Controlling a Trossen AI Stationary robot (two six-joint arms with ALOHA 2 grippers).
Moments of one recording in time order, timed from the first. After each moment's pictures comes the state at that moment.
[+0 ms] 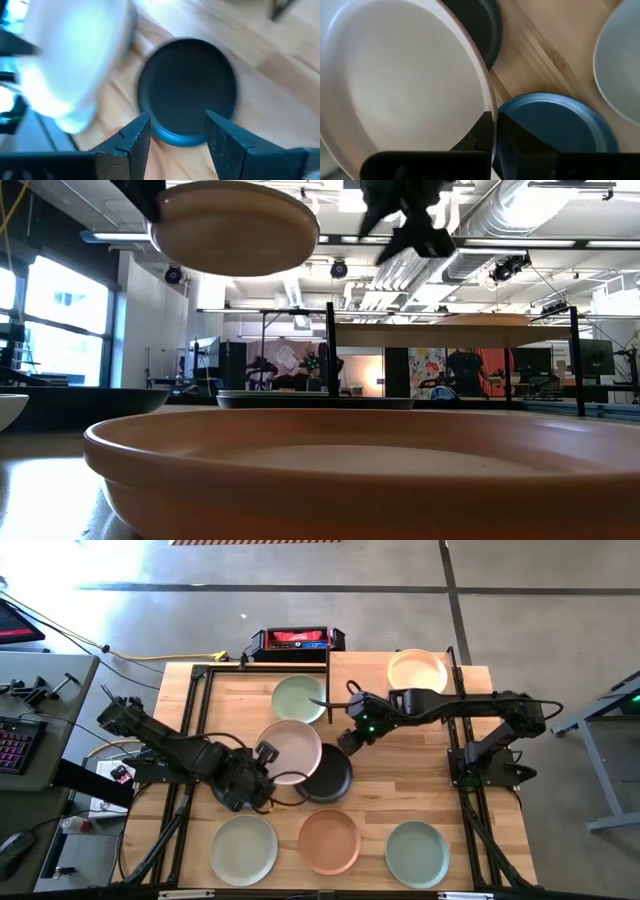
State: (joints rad) left arm -0.47 1.48 1.38 -1.22 -0.37 0.29; right arm -0.05 1.54 1.39 -0.75 -0.11 0.87
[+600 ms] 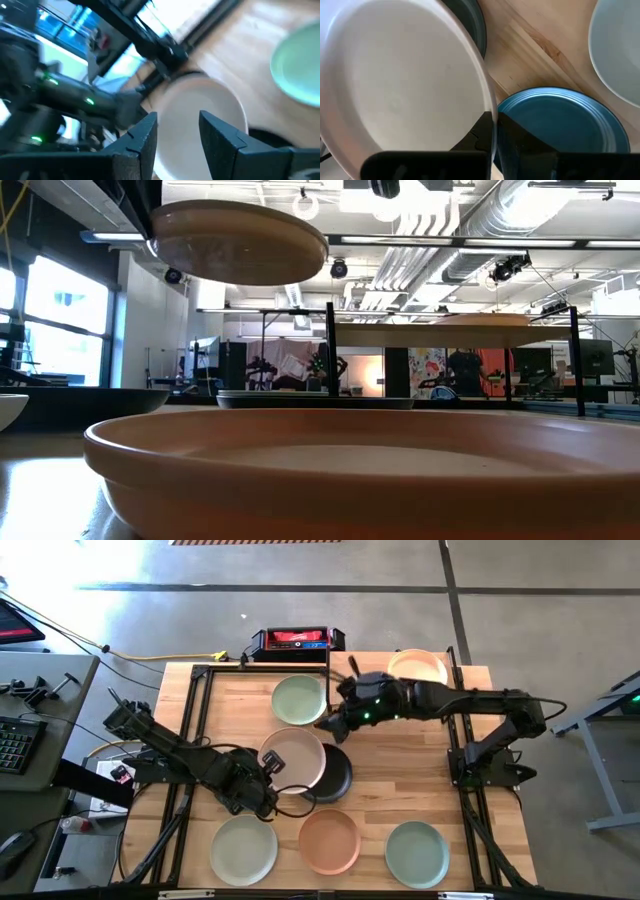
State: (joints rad) left arm -0.49 1.55 1.38 -1.22 -0.37 0.38; right arm -0.04 1.54 1.58 -0.50 -0.04 0.77
